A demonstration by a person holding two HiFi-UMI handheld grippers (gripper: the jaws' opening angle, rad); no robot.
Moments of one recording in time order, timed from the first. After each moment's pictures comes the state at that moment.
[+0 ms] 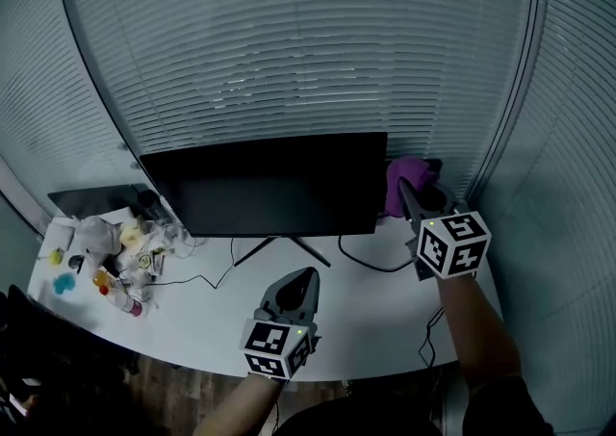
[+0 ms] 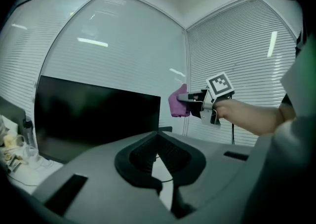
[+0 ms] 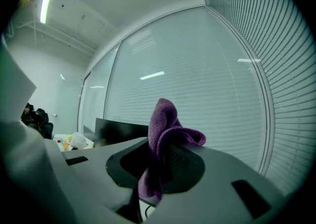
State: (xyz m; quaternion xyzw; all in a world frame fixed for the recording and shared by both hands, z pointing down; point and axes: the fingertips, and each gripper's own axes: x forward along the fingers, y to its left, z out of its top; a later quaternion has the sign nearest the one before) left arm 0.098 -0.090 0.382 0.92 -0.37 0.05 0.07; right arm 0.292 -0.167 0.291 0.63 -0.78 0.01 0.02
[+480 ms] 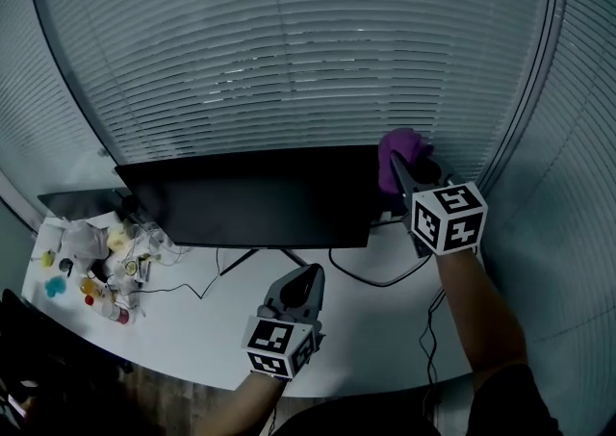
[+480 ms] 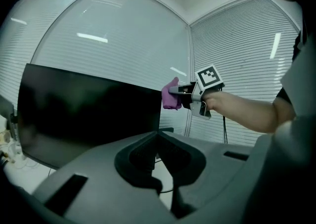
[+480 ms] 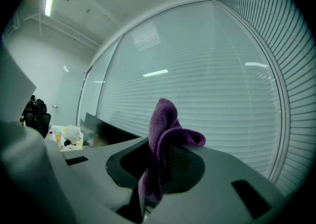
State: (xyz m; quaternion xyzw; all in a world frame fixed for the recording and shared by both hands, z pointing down) left arm 0.158 -0.131 0.375 0.93 -0.36 0.04 0.08; right arm 0.333 -0.239 0.254 0.62 -0.78 -0.02 0.05
